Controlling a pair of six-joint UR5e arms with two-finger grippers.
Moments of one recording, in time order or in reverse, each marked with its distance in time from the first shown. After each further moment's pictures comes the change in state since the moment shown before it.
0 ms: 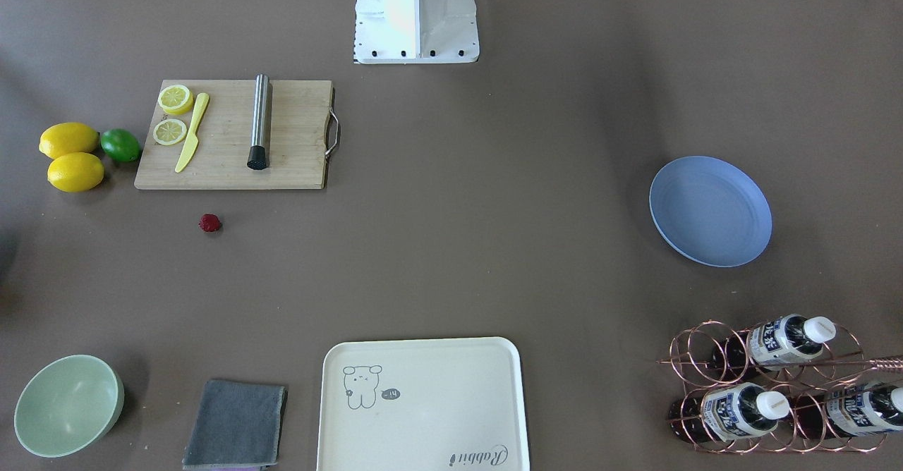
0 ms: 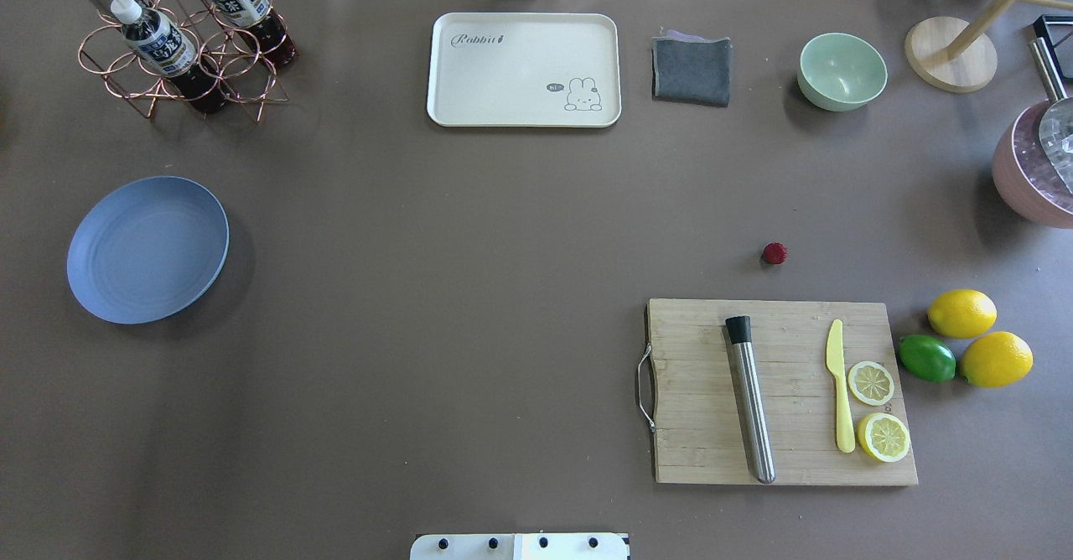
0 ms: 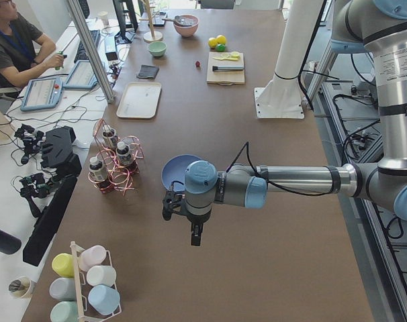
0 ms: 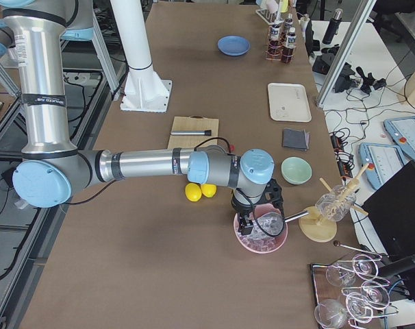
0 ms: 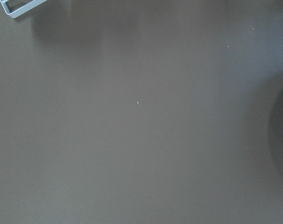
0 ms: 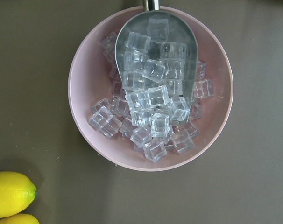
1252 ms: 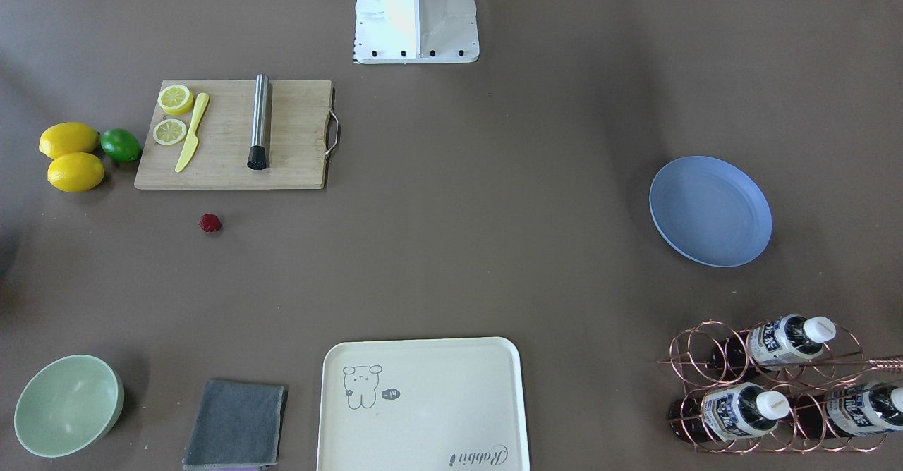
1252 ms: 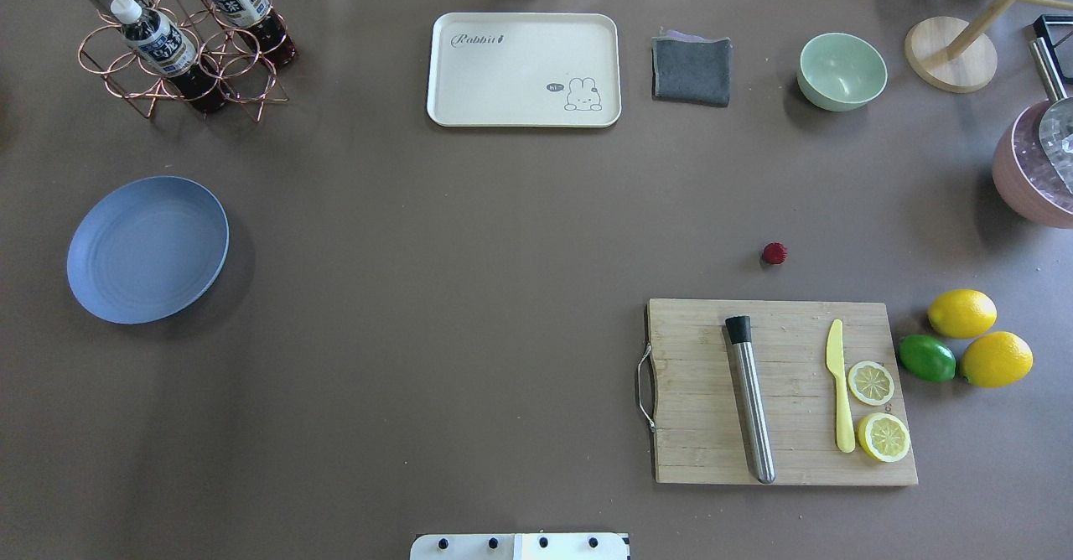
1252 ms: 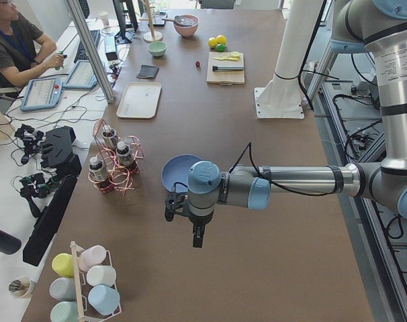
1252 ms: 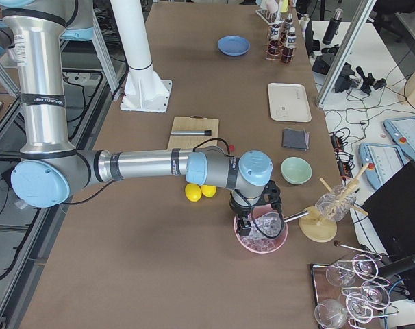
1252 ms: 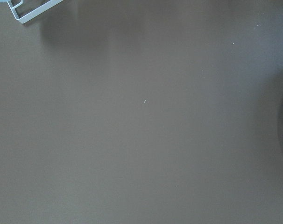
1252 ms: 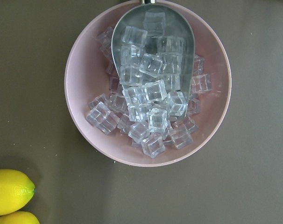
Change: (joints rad) left arm 0.004 0.001 0.017 -0.002 0.028 -0.004; right arm 0.003 -0.008 0.001 -0.002 0.000 0.001
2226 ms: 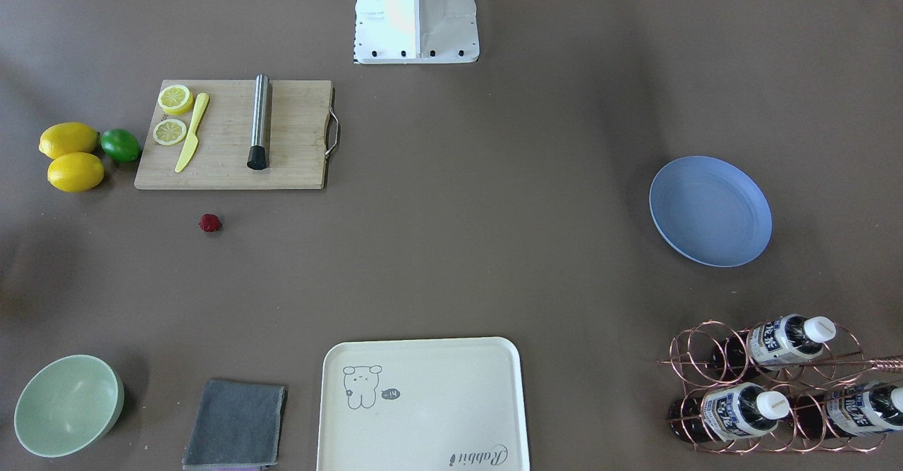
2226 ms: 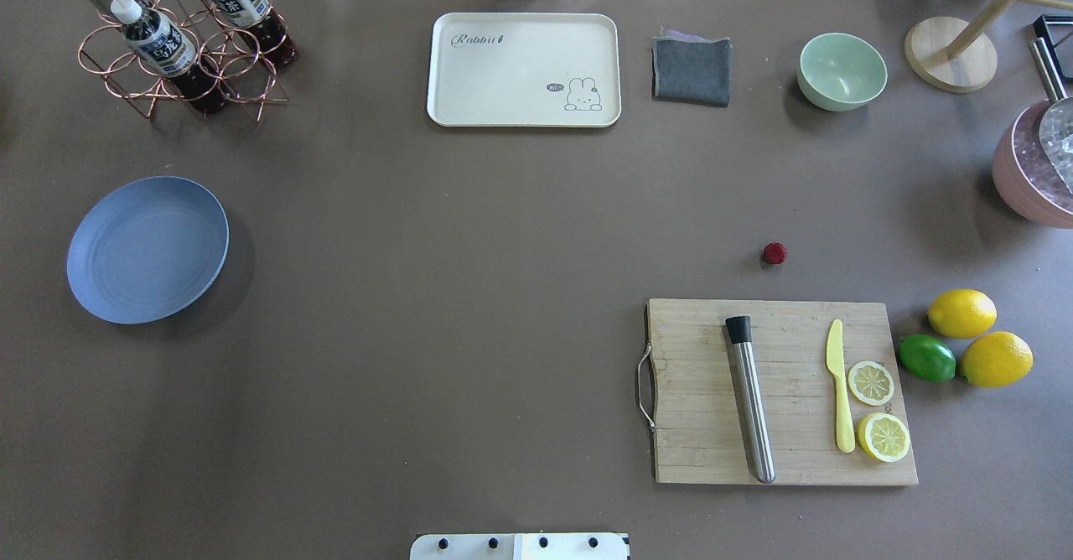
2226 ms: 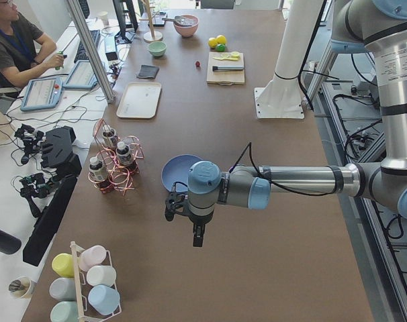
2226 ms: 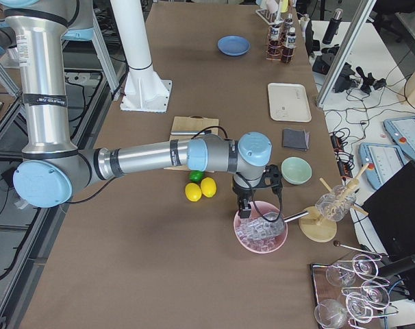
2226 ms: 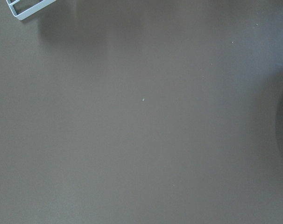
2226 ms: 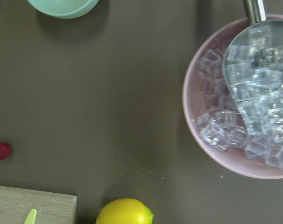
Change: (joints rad) left arm -0.001 0.000 -0.001 0.001 -0.034 -0.002; right arm -0.175 -0.002 0.207 0.024 0.115 0.470
